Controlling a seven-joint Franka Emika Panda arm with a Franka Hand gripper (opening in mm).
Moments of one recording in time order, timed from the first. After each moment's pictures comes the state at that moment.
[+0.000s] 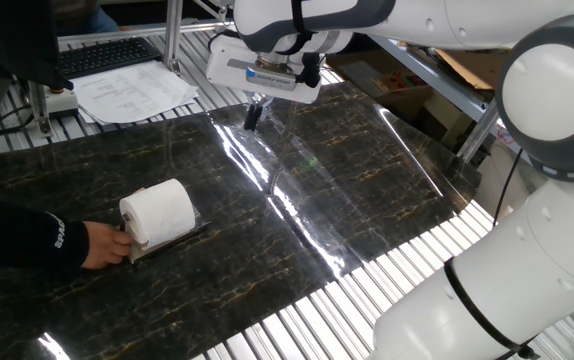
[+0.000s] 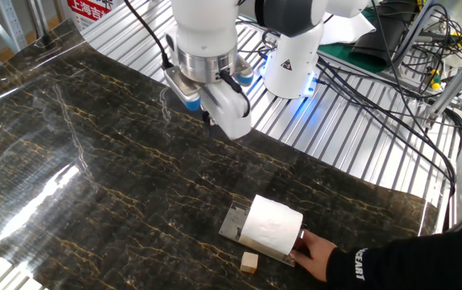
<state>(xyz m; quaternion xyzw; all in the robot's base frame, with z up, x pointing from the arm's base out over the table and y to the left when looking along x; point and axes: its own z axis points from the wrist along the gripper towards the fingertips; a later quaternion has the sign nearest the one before) 0.499 0.000 0.298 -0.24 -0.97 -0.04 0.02</state>
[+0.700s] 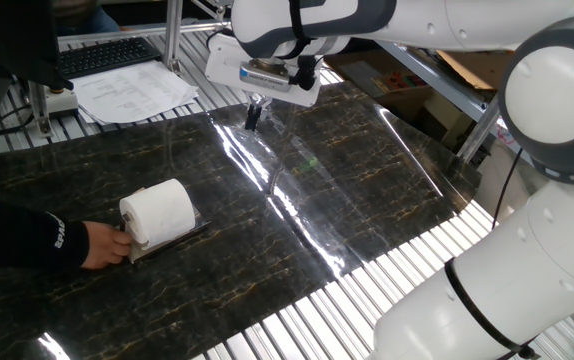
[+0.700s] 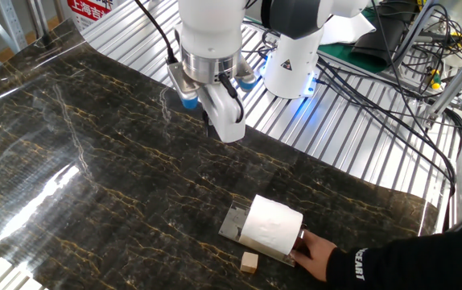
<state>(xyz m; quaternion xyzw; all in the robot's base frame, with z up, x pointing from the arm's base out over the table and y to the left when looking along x) 0.499 0.000 0.297 -0.31 -0.95 -0.02 0.02</state>
